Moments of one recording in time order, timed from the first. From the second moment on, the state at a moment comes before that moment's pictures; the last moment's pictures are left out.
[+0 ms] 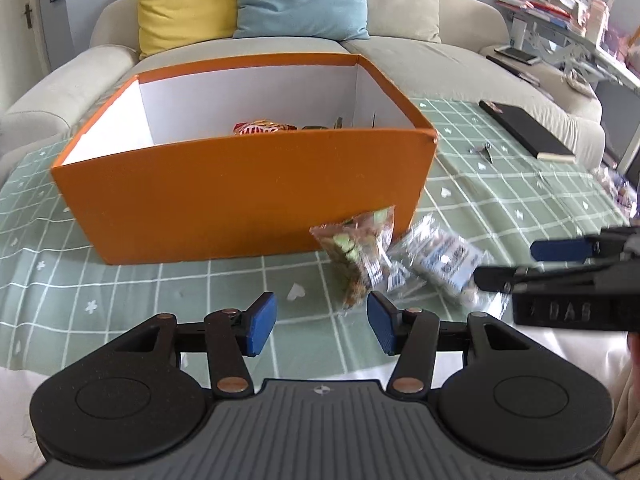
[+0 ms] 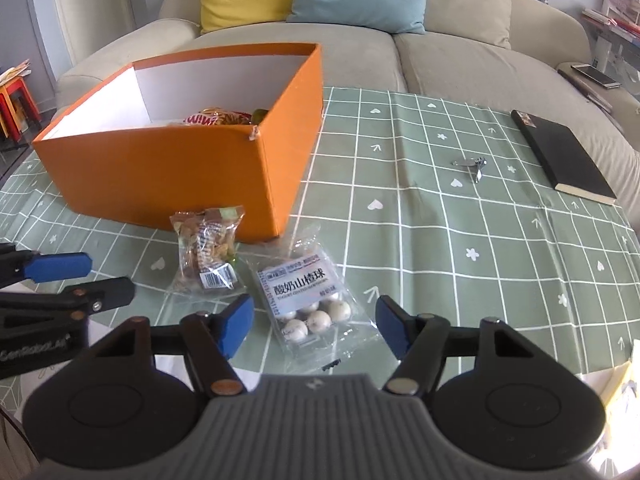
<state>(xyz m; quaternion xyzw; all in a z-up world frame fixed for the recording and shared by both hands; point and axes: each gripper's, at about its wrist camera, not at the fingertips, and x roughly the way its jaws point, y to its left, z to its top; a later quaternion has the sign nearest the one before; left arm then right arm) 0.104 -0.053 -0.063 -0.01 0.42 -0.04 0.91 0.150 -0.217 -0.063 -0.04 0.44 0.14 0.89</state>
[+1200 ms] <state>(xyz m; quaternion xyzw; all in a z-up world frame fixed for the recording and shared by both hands) 0.189 -0.065 -0.103 -0.11 0.50 -0.03 0.86 0.201 -0.188 -0.113 -0.08 0.48 0.17 0.86</state>
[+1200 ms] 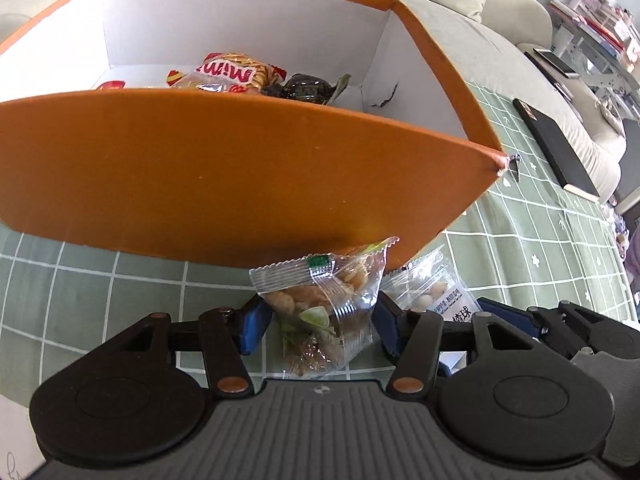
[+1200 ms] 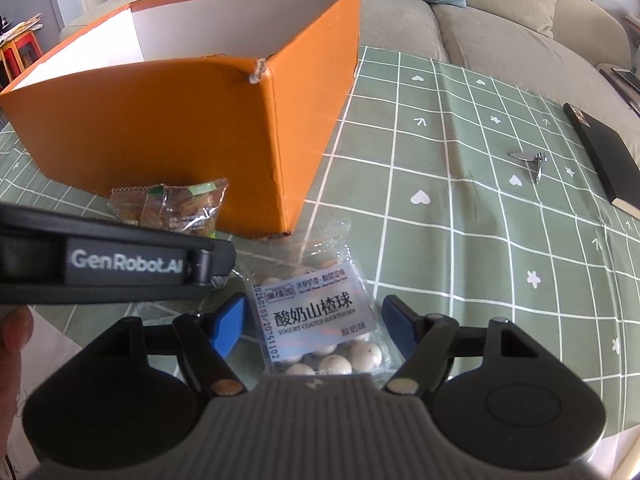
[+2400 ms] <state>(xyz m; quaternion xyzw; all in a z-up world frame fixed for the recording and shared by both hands) 0.109 0.009 -0.081 -0.03 0.53 0.01 0.85 0.151 -0.168 -0.084 -0.06 0.46 0.23 0.86</state>
